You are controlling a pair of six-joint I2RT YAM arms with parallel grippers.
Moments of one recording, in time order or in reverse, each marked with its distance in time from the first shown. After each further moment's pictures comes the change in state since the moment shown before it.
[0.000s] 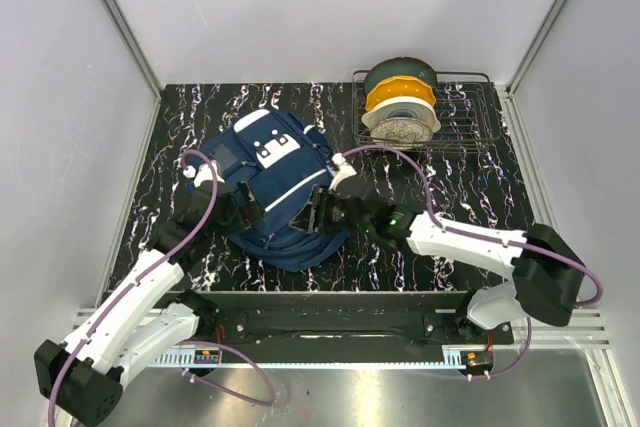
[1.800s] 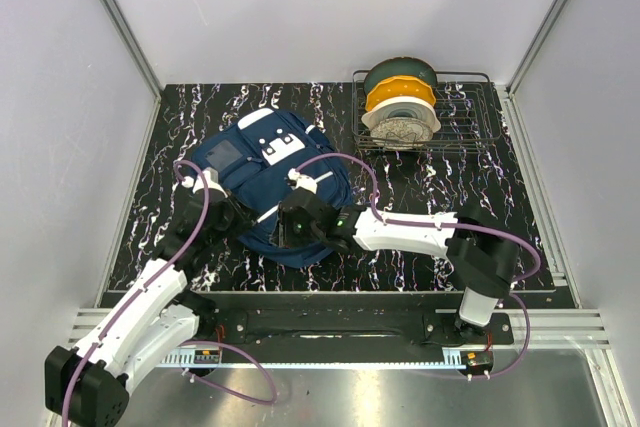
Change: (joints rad) left arm 0.097 -0.065 -0.196 0.258 0.192 -0.140; right arm 0.163 0.370 0.296 -0.175 0.149 -0.015
